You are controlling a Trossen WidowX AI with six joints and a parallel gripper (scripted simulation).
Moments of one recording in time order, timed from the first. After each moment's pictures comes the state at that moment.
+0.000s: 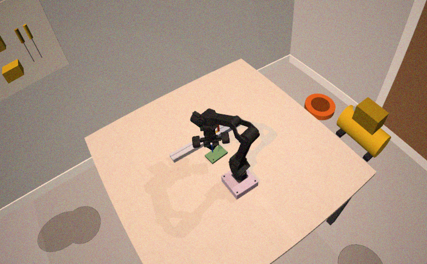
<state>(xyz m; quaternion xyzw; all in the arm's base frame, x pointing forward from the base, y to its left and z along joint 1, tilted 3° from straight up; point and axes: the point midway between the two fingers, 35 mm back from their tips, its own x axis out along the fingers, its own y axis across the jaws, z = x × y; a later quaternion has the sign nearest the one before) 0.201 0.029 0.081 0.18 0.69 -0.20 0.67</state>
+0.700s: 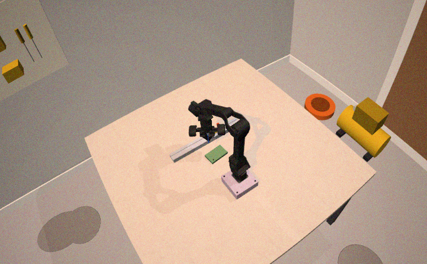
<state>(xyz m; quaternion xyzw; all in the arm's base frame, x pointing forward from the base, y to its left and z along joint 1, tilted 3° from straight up) 0.258 0.010 0.088 0.22 0.67 -0.24 0.66</state>
